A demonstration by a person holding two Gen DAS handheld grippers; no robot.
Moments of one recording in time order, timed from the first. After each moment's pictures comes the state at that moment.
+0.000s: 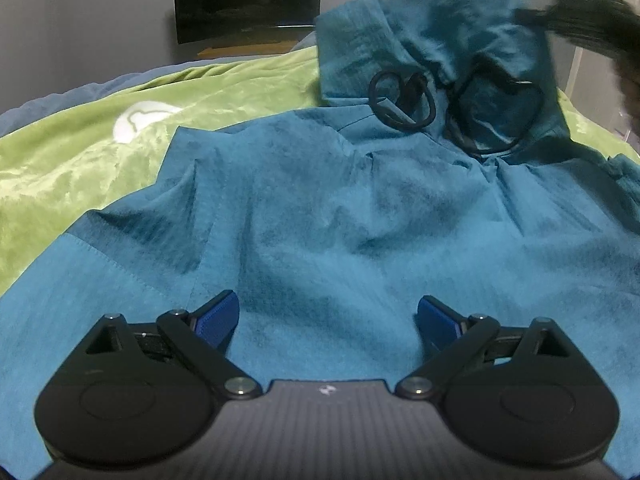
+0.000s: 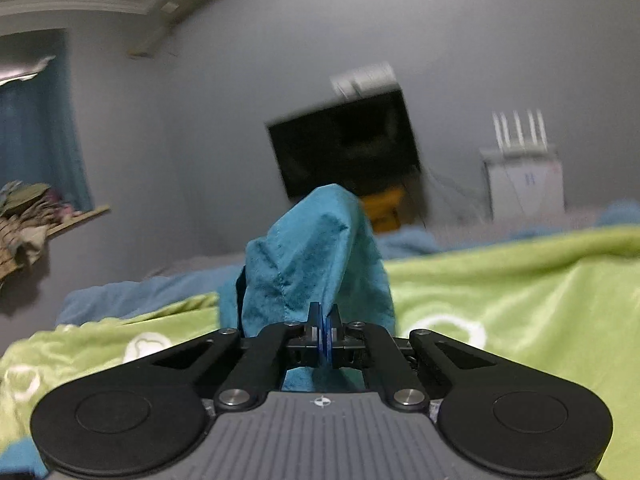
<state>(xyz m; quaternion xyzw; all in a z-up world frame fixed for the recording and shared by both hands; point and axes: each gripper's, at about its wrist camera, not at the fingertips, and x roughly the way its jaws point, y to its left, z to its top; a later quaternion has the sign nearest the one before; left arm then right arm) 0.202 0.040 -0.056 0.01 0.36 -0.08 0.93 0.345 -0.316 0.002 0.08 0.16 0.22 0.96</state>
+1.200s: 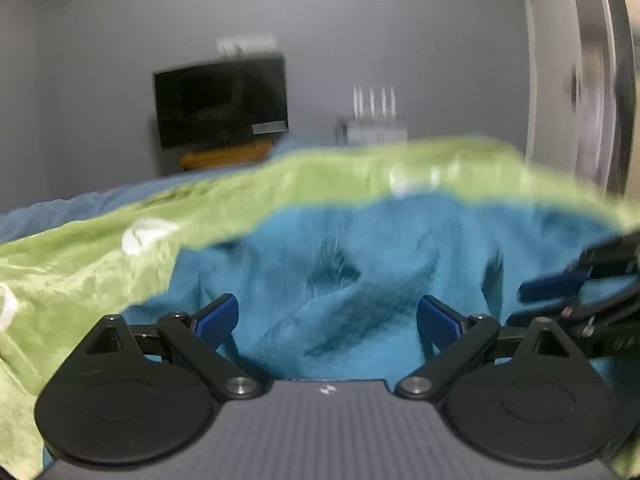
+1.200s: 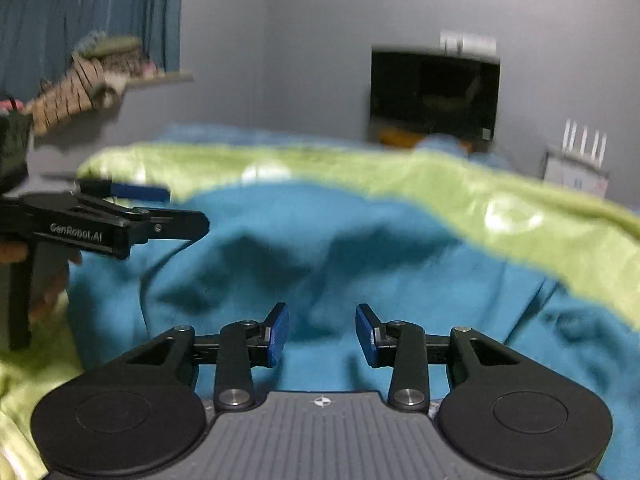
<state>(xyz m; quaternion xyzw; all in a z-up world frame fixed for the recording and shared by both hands) 0.133 0.029 -0.009 0.07 0.24 -0.11 0.96 0.110 -0.235 -0.060 -0.09 0.30 0.27 0.91</state>
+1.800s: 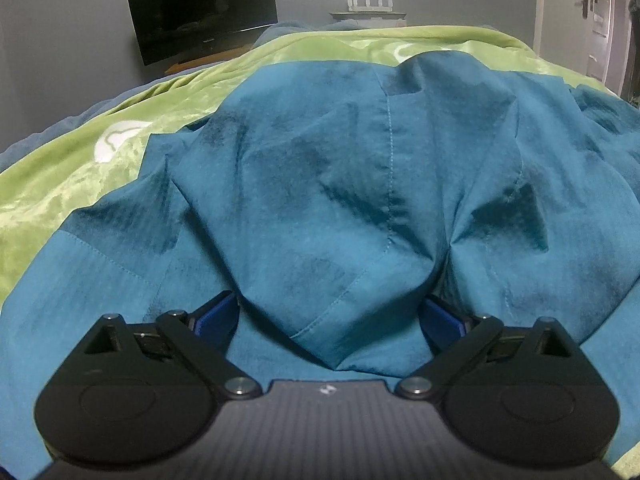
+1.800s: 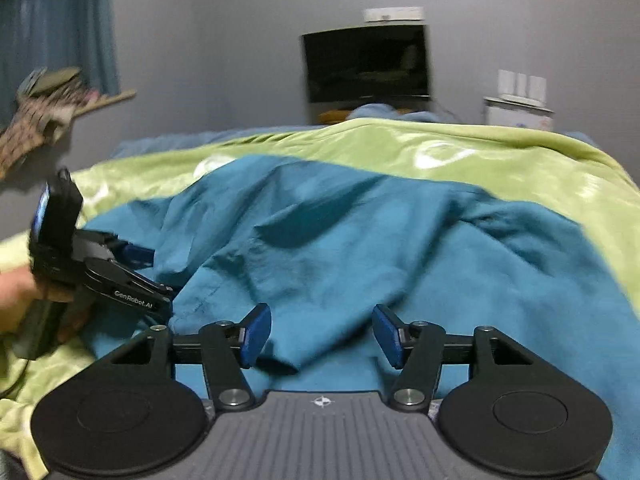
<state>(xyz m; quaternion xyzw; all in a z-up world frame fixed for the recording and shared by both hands) 0.169 0.027 -0.062 0.09 0.37 -0.11 0.92 0.049 -0.313 -0.050 0.01 0.30 0.18 0.94</state>
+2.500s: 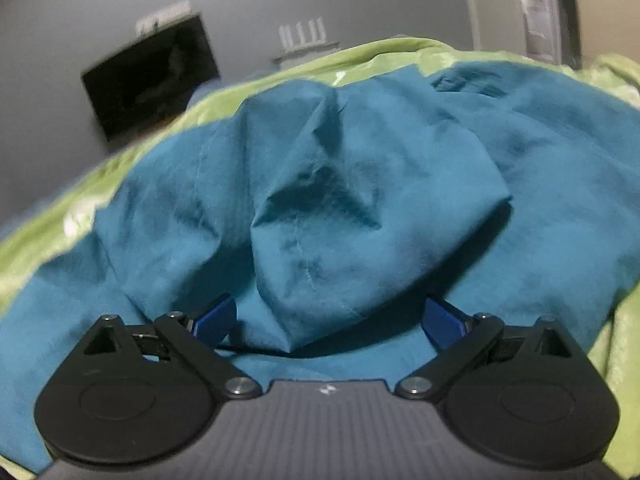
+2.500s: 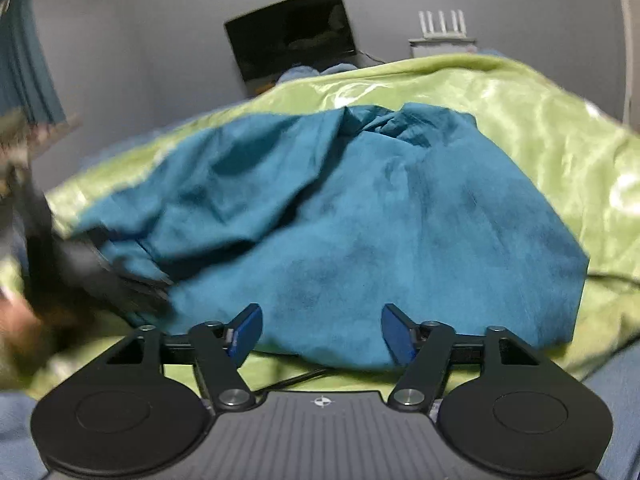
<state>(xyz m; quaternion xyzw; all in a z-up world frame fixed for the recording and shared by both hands) 0.090 -0.054 -0.059 0.16 0.31 -0.16 0.92 -0.035 -0.370 -0.066 0.14 0.36 0.15 0.91</state>
